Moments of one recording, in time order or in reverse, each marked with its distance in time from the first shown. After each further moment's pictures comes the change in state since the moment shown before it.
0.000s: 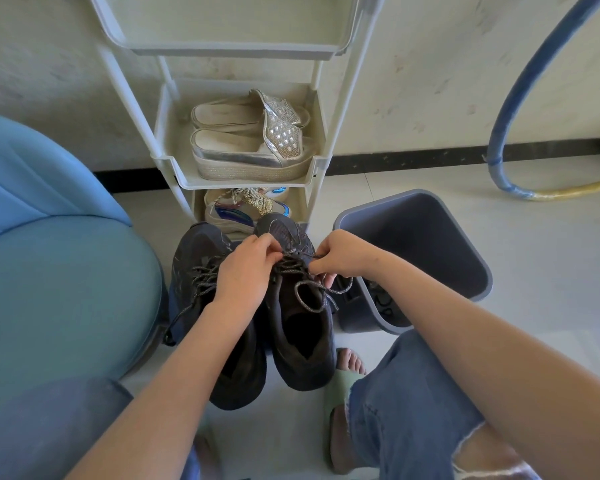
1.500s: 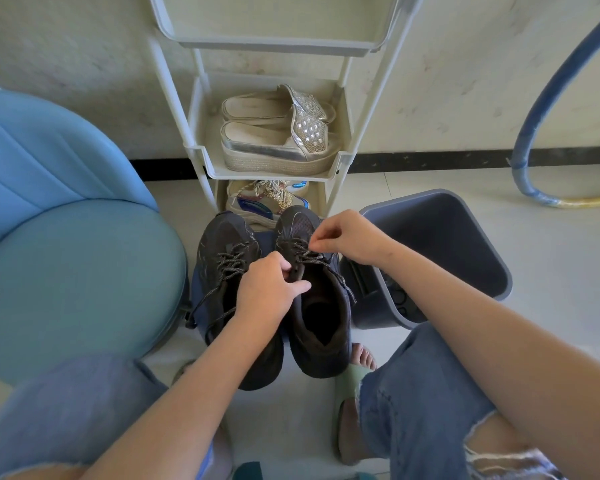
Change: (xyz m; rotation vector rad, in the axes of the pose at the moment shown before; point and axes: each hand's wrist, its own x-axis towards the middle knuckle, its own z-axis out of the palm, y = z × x) left_hand -0.043 0.006 -0.007 -0.168 -0.093 -0.275; right_hand 0.003 -0.020 0.005 0.022 0.155 -0.295
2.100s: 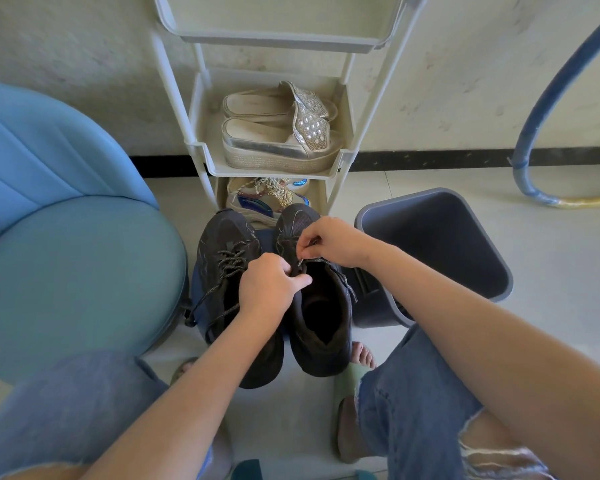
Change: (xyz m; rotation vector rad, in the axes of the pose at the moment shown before) left_hand 0.007 -0.003 0.007 -0.005 0.004 0.031; right_hand 0.014 -0.009 0.017 -0.249 -0.162 -0.083
